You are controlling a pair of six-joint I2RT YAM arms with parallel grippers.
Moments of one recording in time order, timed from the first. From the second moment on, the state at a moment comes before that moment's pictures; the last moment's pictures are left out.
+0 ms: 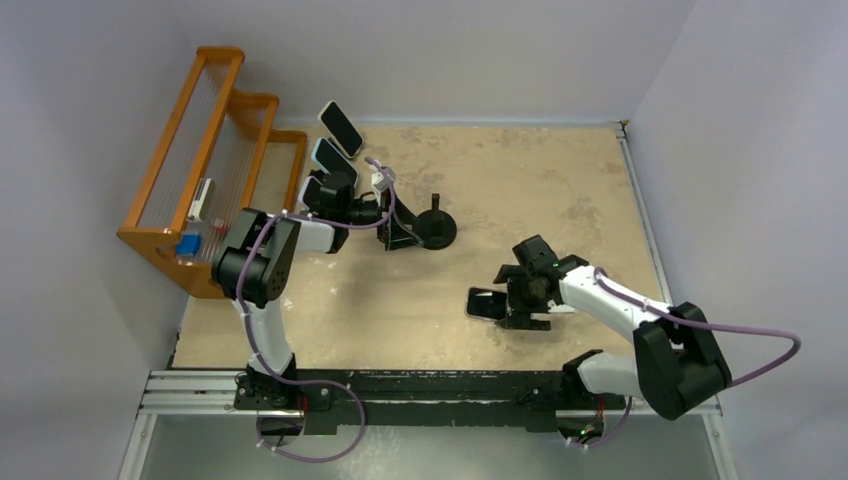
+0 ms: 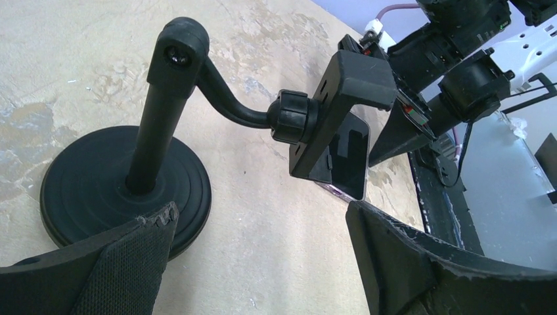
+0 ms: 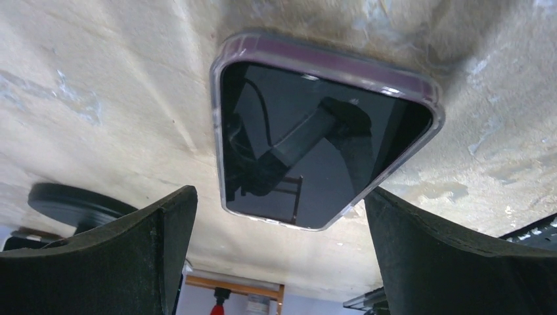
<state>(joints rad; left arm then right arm) -0.30 1.92 0.91 0.77 1.20 -0.28 0.46 1.25 0.59 -0.67 -0.07 2.06</state>
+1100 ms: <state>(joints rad) -0.39 1.92 0.64 1.13 1.14 -0.55 0.41 1.50 0.74 -0.75 -0.18 1.78</state>
